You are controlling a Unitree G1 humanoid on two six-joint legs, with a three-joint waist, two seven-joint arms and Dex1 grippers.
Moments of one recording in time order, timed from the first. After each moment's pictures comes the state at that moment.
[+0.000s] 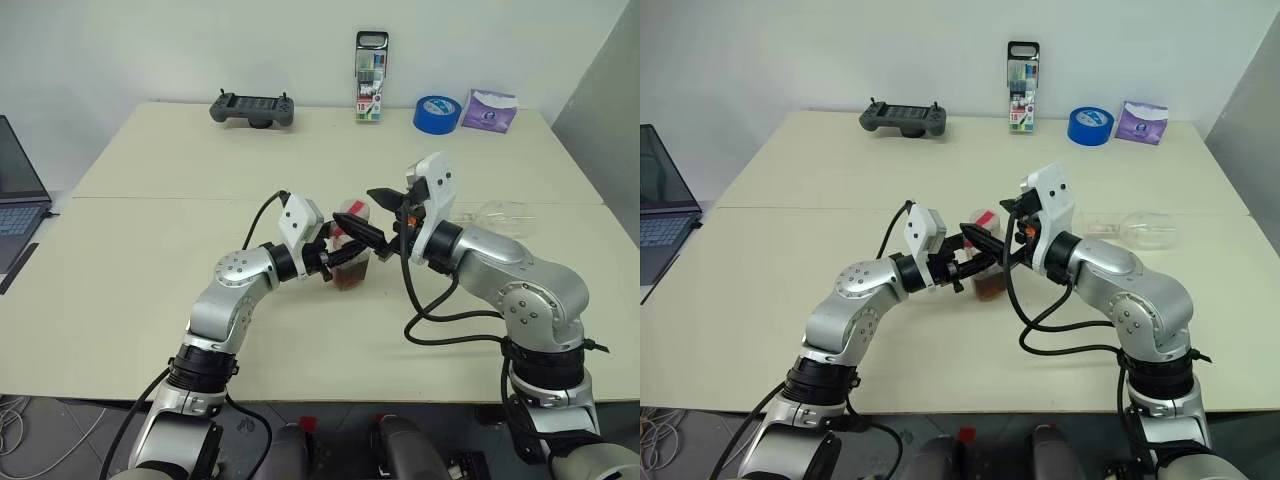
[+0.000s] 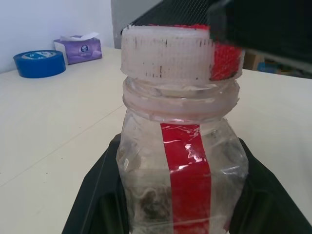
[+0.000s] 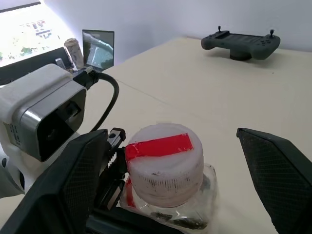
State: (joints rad) left arm -0.52 0.31 -0.11 -0.03 -0.33 0.34 -0.80; right arm -0.63 -0.29 0.03 -0.44 0.65 0.99 0.30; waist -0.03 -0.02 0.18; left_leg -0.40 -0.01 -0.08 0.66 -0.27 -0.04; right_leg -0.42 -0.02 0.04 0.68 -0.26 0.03
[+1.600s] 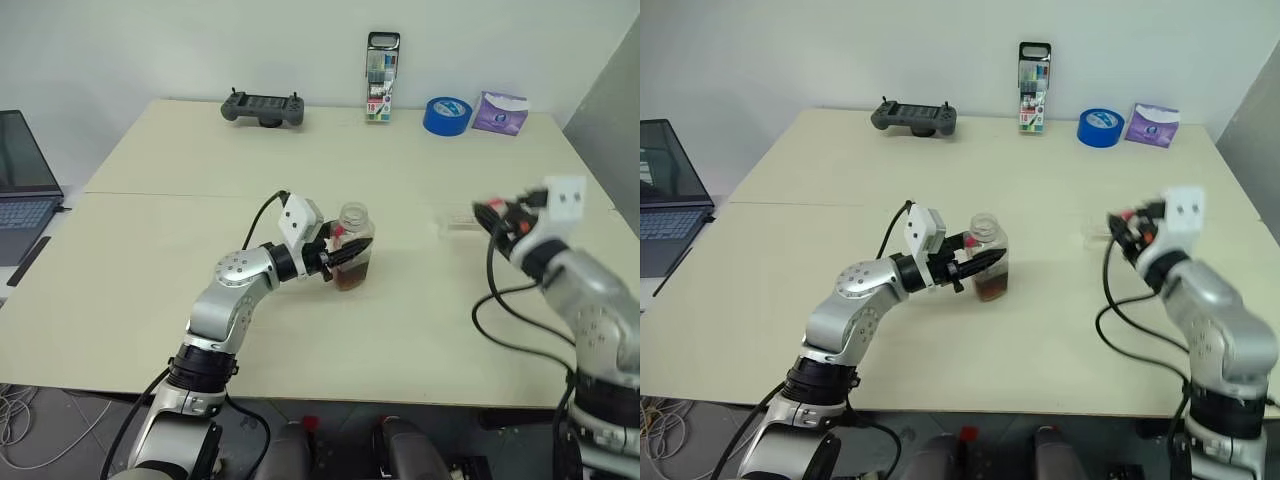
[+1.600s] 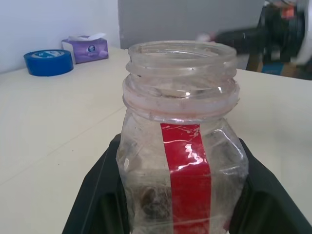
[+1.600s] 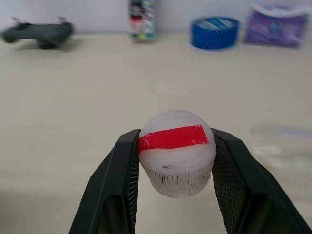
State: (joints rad) left arm -0.53 0.30 -0.12 -0.02 -0.34 0.34 -0.80; right arm -0.24 -0.39 -0.33 -0.43 0.44 0.83 0.09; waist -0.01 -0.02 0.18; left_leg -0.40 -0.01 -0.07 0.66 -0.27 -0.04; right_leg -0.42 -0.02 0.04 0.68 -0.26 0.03
